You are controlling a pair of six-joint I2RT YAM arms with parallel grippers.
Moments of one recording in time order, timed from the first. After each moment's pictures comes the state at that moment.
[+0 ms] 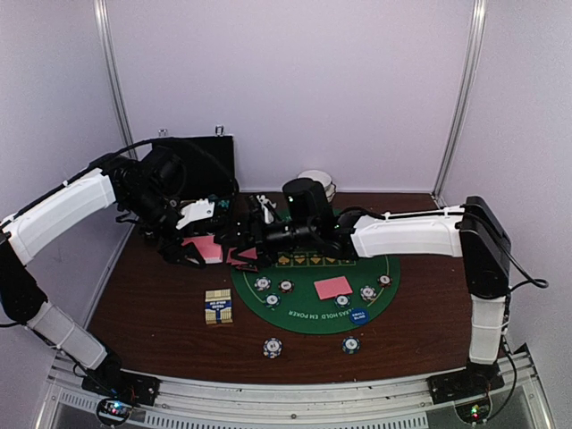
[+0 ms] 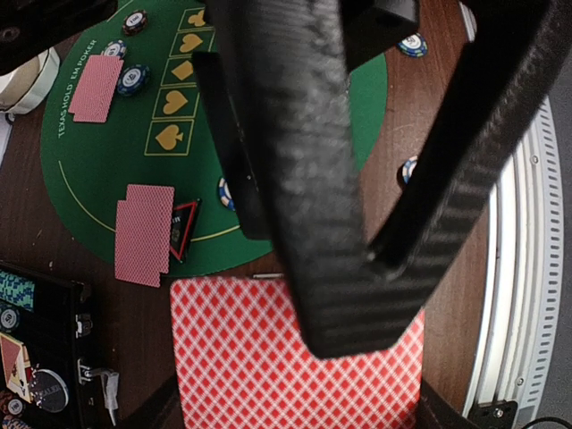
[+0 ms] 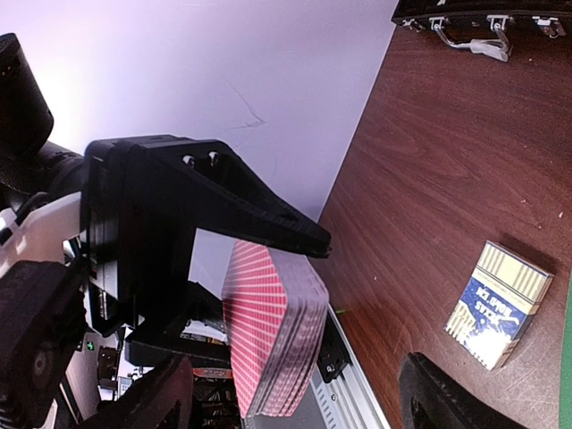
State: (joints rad) left arm -0.52 1.47 1.42 -1.15 0.43 0.88; right arm 0.96 1.99 1.50 0.21 -0.60 1.07
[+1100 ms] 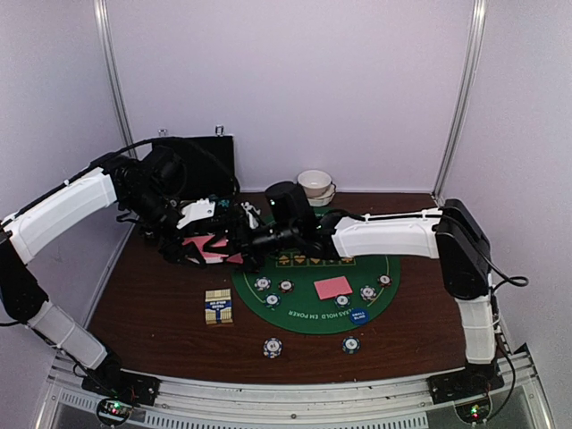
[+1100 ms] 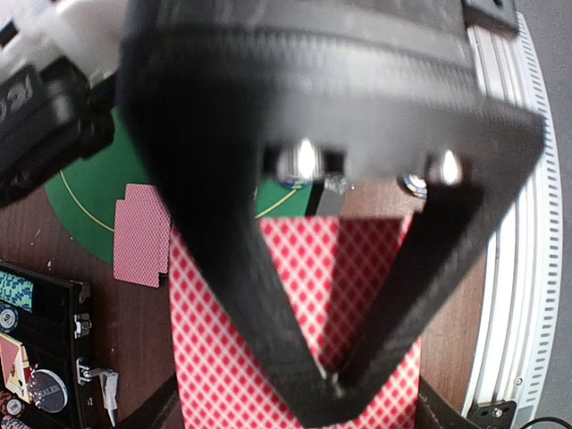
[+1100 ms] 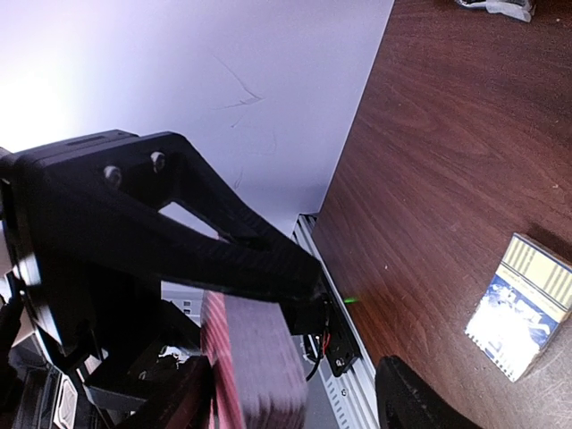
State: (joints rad) left arm -0.52 1.47 1.43 -1.16 0.43 0.88; right arm 0.97 2.13 1.67 0.16 -0.65 1.11
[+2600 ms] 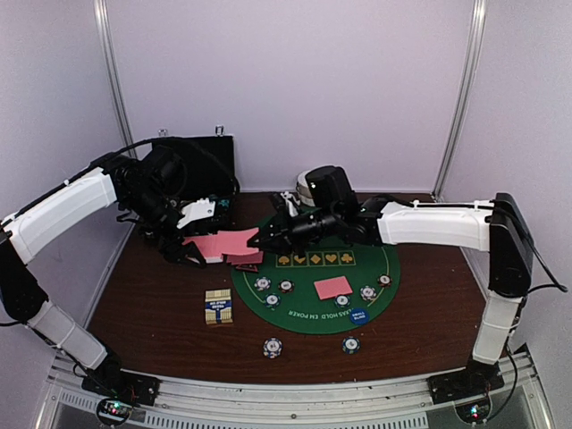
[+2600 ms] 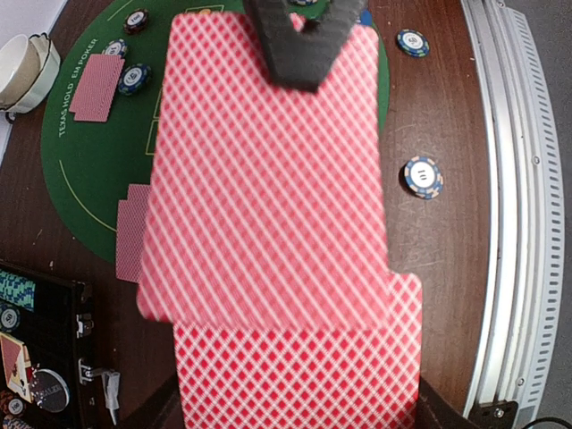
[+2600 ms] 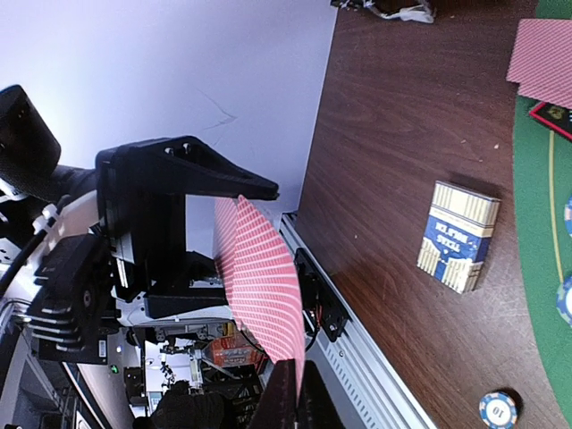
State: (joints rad) left arm -0.52 1.48 1.43 -1.15 0.42 0.88; right arm 0.88 1.87 1.46 0.00 -0.67 1.12
